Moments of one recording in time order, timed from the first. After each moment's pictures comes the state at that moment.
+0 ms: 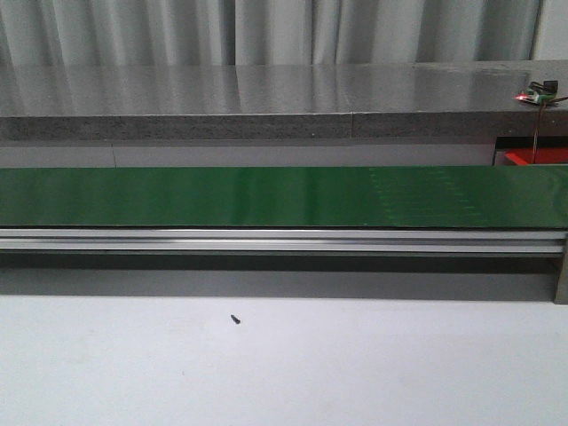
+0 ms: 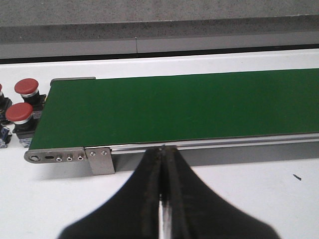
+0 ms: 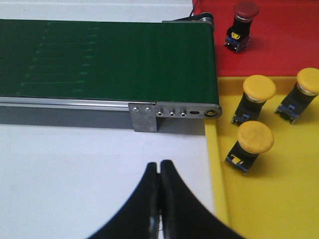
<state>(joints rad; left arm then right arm) 0.00 0.44 -0.54 -0.29 0.62 0.24 0.05 0.43 -0.47 -0.04 0.67 0.11</state>
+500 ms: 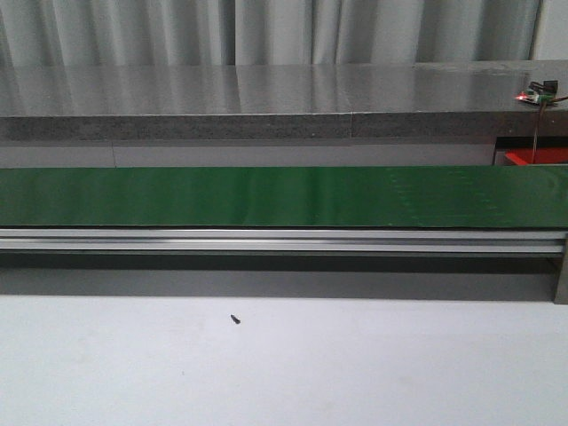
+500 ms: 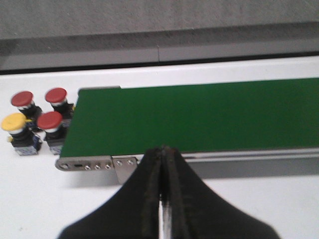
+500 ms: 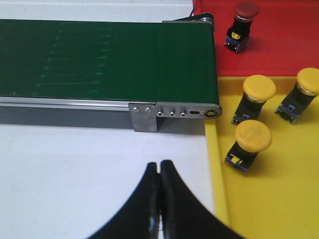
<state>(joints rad) 0.00 0.44 -0.54 -0.15 0.56 0.15 0.05 0.43 -0.47 -0.04 0.67 0.11</state>
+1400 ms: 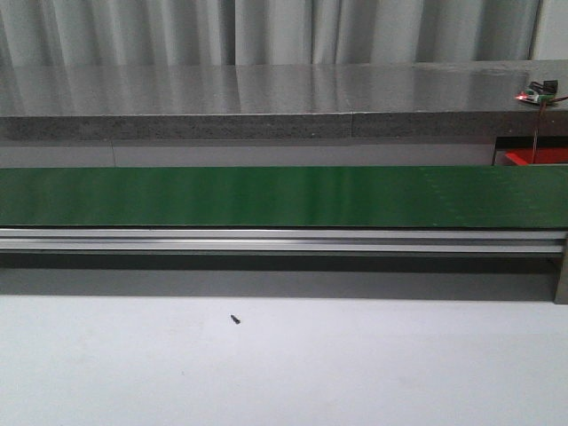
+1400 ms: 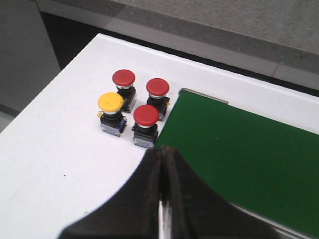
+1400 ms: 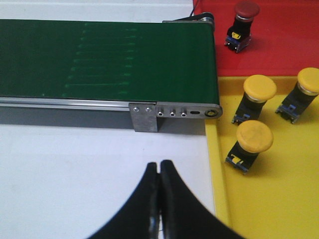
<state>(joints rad) 0.35 0.93 -0.76 -0.13 0.44 0.01 0.05 0.43 -0.47 -0.04 0.67 0.11</state>
